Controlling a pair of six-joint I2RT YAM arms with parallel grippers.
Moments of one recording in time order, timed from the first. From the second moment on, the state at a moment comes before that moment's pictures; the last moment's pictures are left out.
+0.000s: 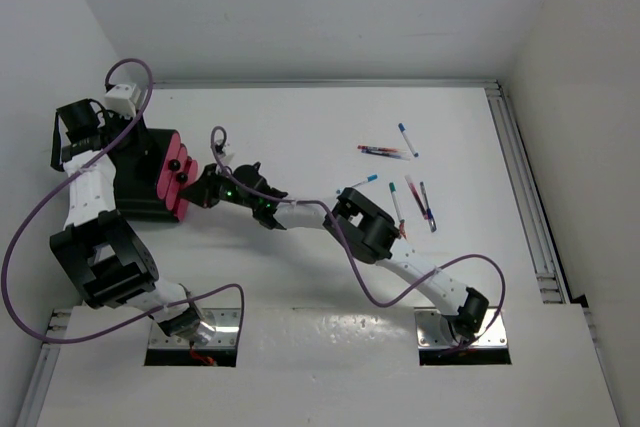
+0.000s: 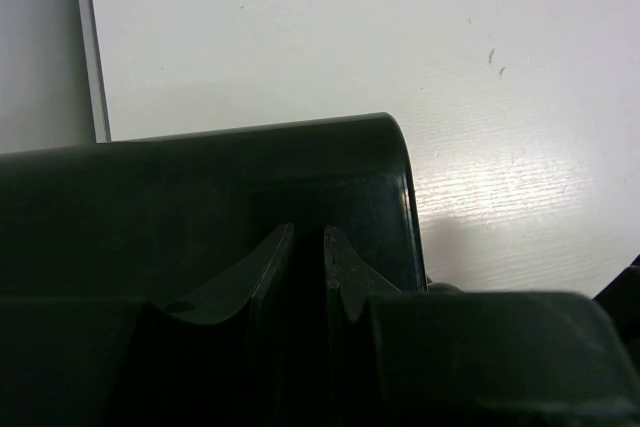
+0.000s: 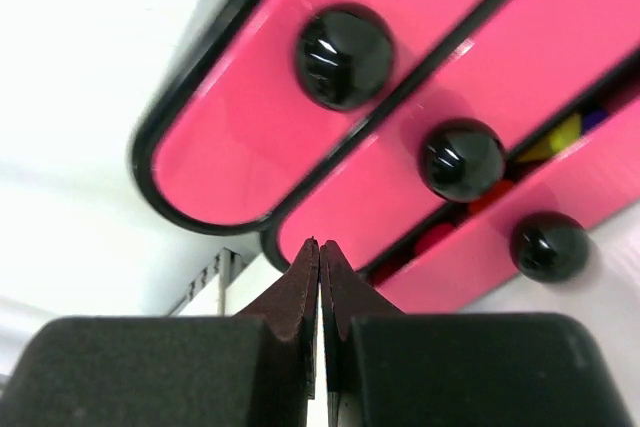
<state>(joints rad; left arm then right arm) 0.51 1.49 1.23 -0.41 0.55 0.39 1.02 2.68 1.96 0.78 -0.24 0.80</state>
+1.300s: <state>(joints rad) 0.52 1.51 1.17 -0.31 0.59 0.34 1.02 2.87 2.19 0.71 -0.15 0.81</state>
